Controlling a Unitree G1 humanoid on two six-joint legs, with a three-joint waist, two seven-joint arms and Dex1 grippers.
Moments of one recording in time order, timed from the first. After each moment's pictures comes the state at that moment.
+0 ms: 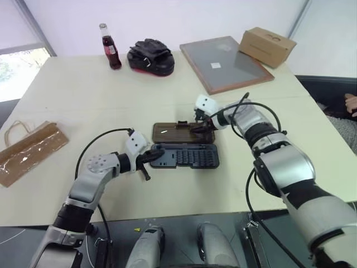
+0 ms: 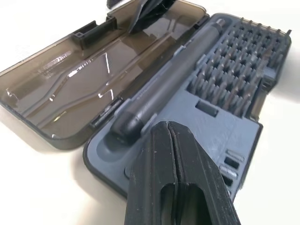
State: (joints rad) left arm -0.31 0.50 -0.14 -0.04 -0.27 0.38 -0.83; right arm -1.26 -0.29 0.27 1.30 -0.24 0.08 0.95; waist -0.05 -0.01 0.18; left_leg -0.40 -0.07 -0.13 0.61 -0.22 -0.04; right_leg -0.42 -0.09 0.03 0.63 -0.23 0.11
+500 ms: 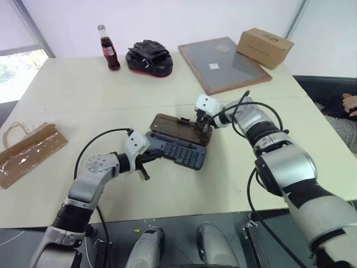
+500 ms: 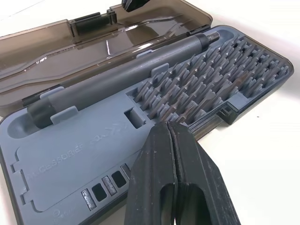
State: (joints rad) left arm -0.31 0.51 -0.14 -0.04 -0.26 0.39 -0.82; right arm -1.26 -0.30 0.28 1.30 -0.29 0.04 0.96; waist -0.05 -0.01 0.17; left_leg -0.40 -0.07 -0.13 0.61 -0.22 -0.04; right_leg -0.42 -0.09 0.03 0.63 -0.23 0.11
